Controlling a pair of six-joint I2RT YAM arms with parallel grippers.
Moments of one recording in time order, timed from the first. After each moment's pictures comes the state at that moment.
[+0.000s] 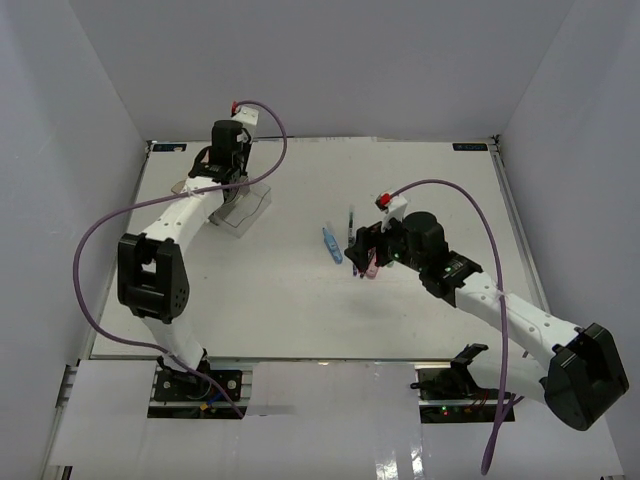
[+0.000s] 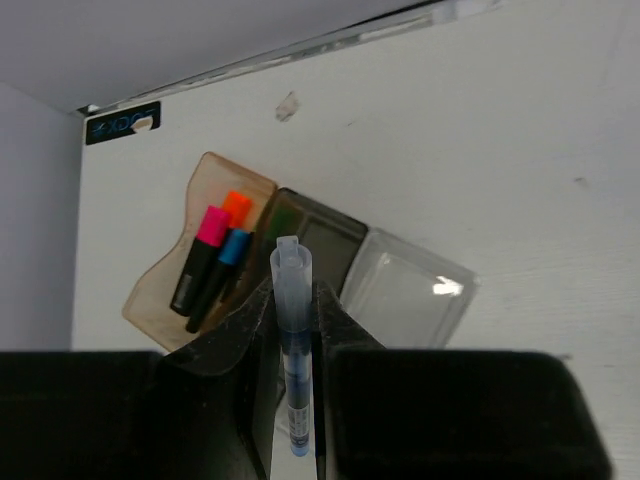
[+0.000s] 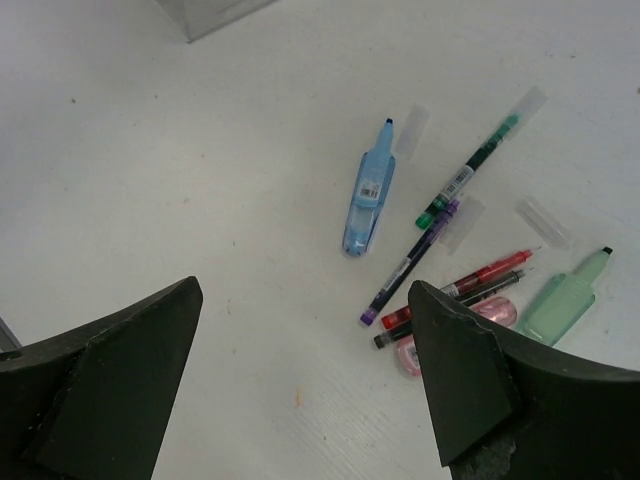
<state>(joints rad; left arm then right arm) -0.28 1.72 1.47 -0.20 -0.31 0.17 0.65 1.12 0.72 0.02 -0.15 0.19</state>
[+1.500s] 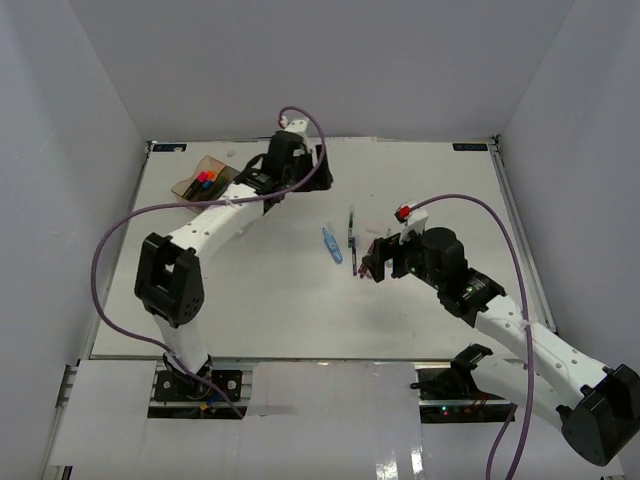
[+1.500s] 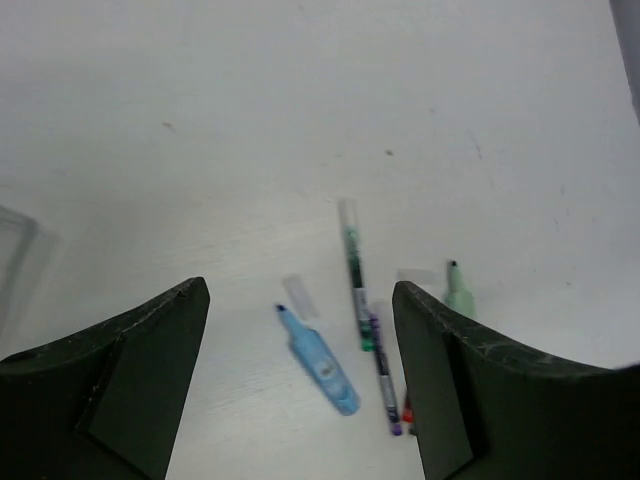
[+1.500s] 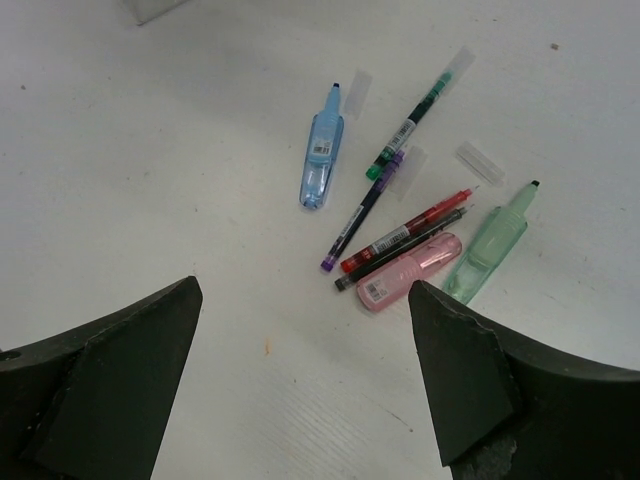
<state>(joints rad) -0.47 1.75 1.54 -0.30 -0.03 -0.38 0.65 0.90 0.63 -0.12 -0.05 0.16</state>
